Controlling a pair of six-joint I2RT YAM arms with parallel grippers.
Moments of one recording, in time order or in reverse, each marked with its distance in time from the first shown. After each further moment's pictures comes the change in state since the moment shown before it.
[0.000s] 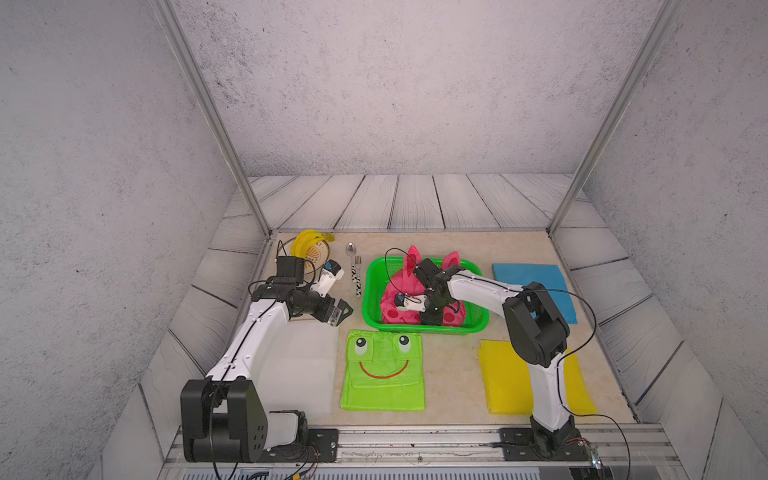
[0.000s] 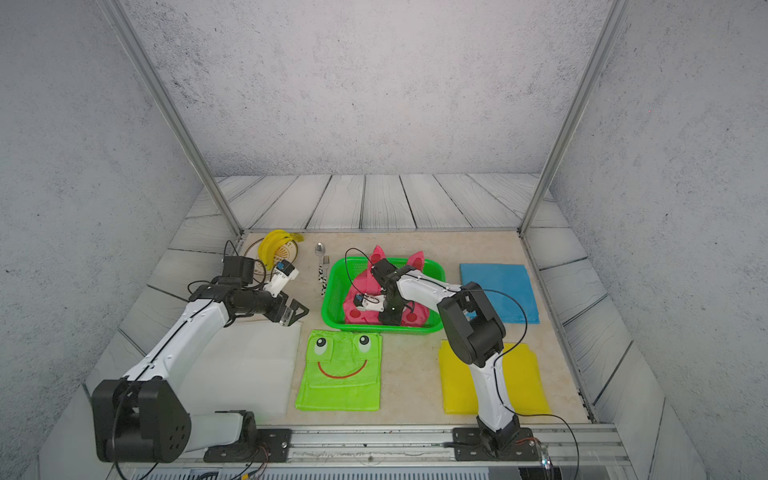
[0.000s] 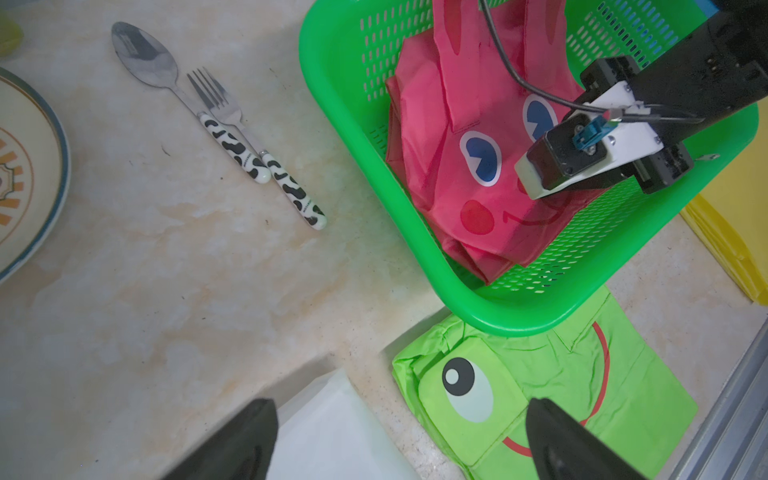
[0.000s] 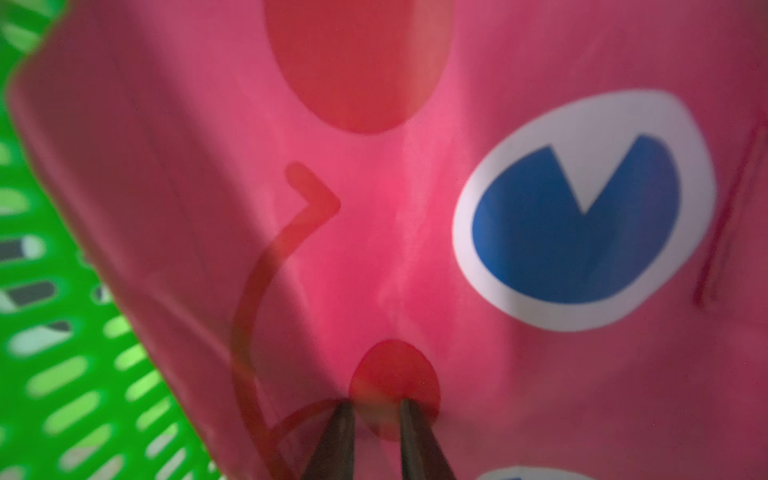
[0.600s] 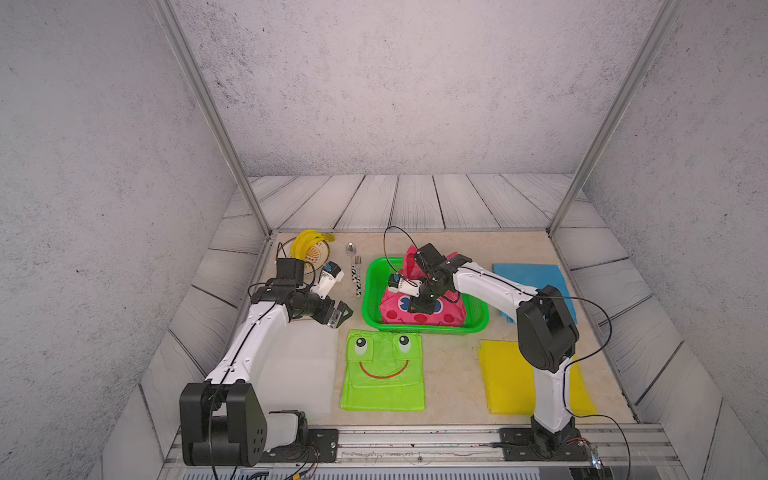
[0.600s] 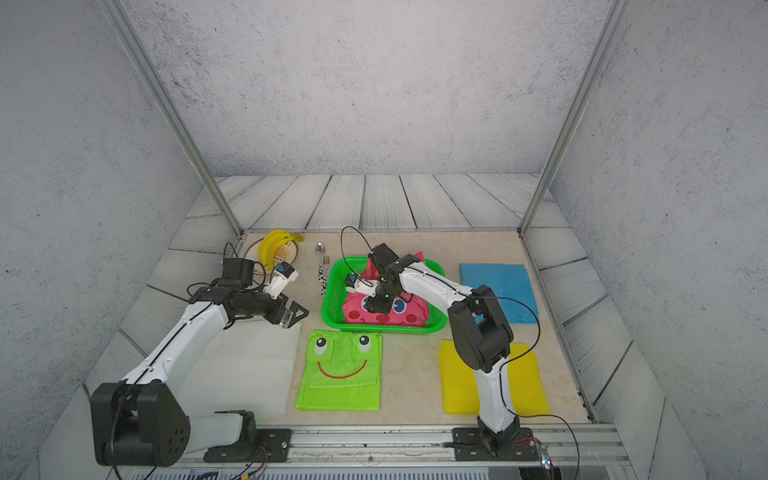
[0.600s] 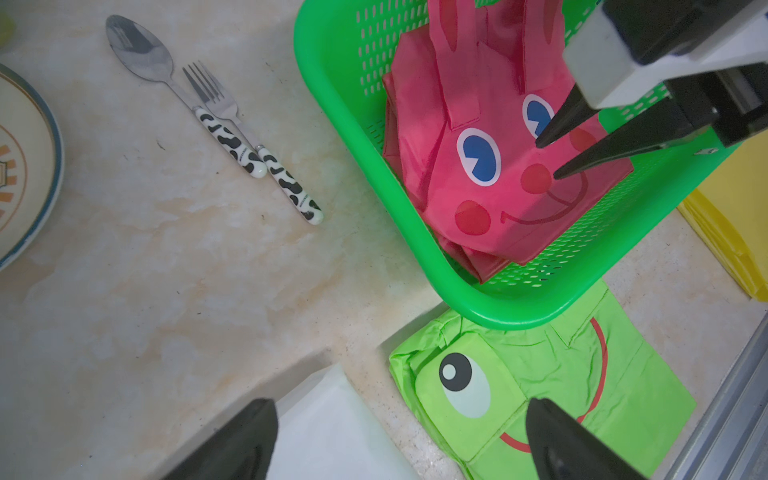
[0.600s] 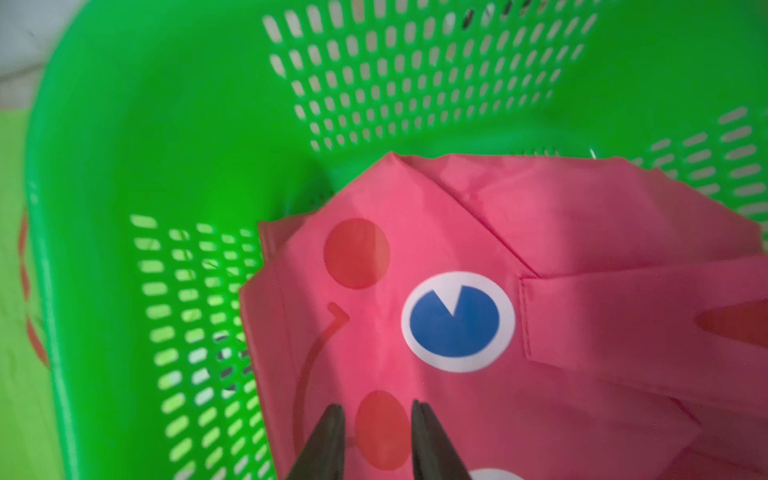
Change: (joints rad) left arm 0.000 -0.017 -0.017 0.001 0.001 0.000; right arm 0.023 -0.053 0.113 -0.007 -0.236 0.153
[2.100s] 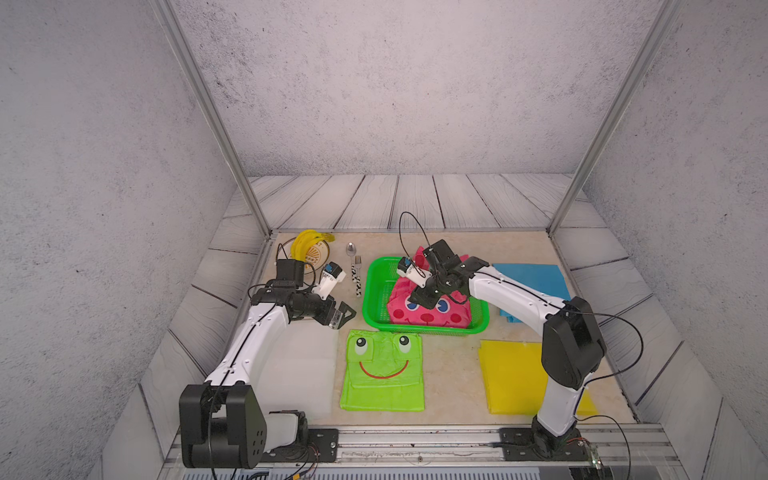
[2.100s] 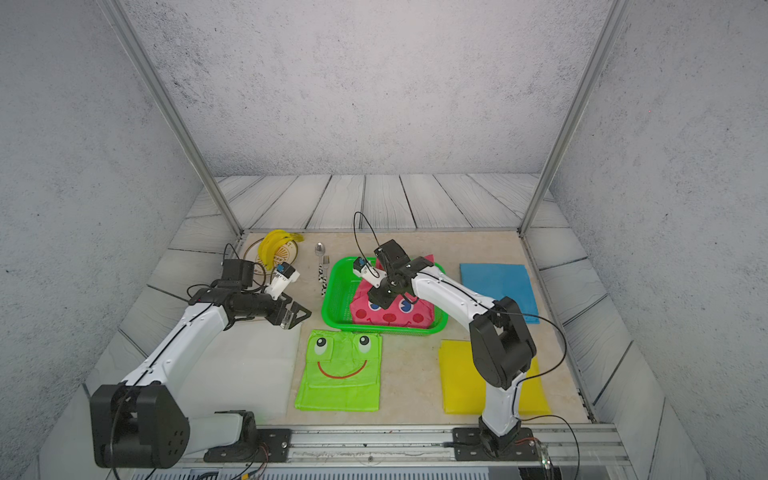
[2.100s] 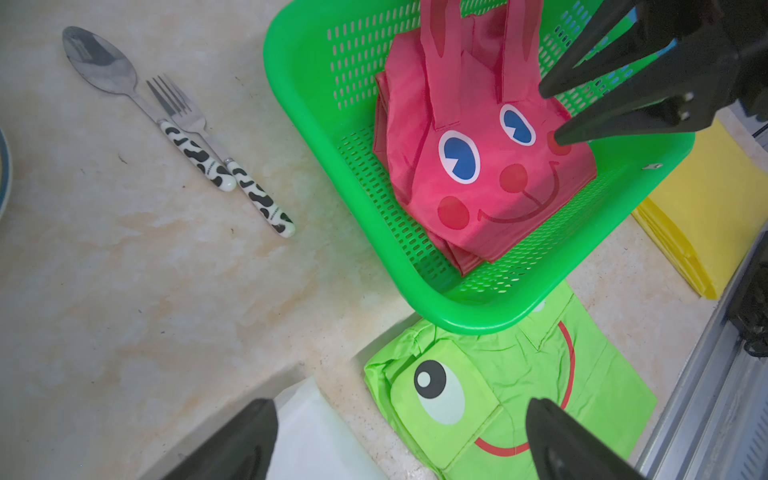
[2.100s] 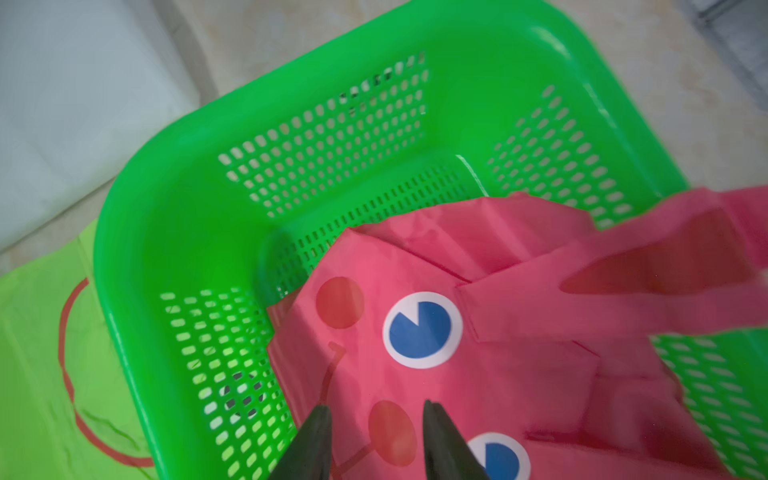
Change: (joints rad) left arm 0.000 -0.009 -0.013 0.006 0.081 -0.006; right arm -0.020 -0.201 -0.135 0.150 0.182 0.356
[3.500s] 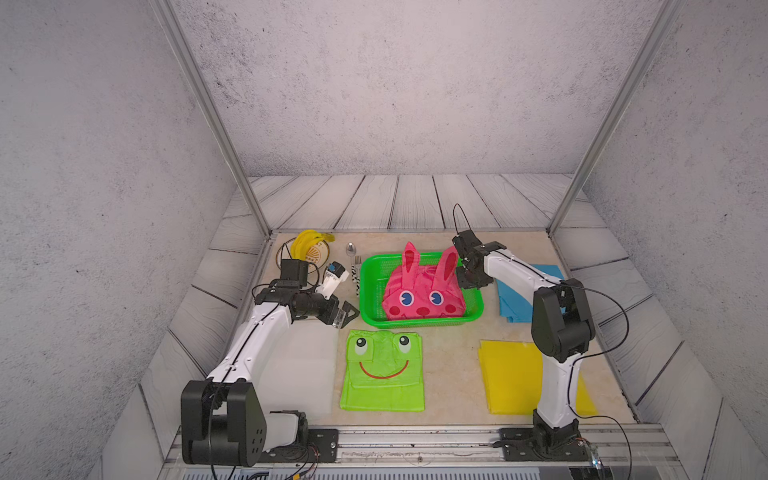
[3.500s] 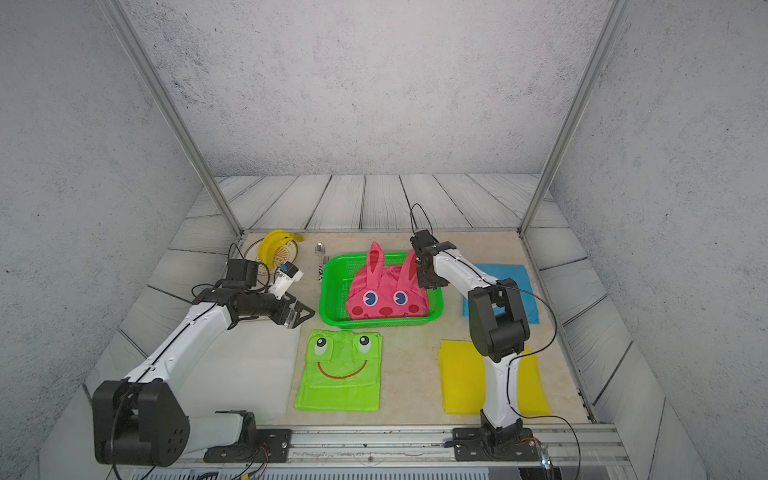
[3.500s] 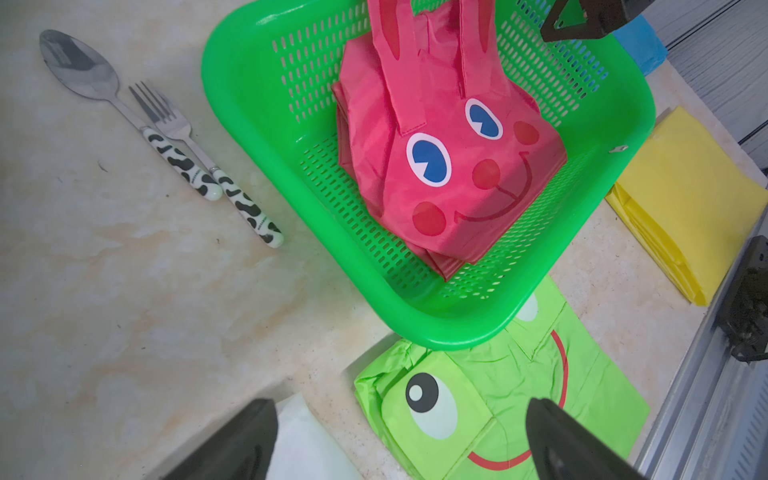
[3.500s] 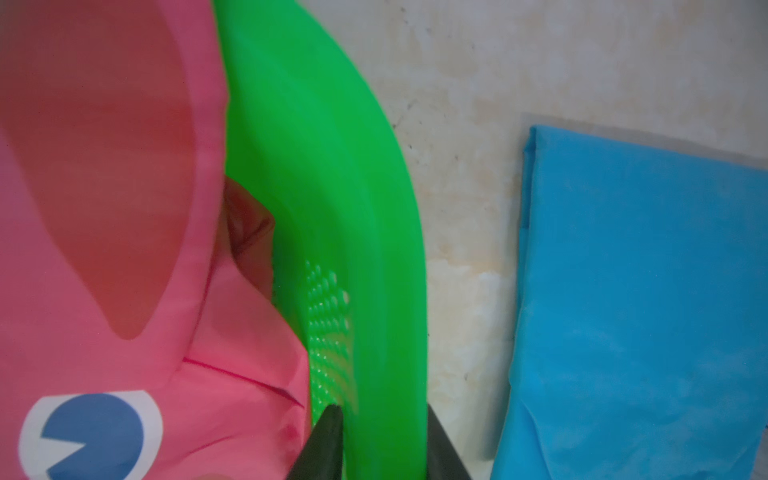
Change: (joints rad) left arm -0.031 0.013 -0.008 0.038 0.002 -0.034; right arm -0.272 0.214 0.147 -0.194 0.461 0.507
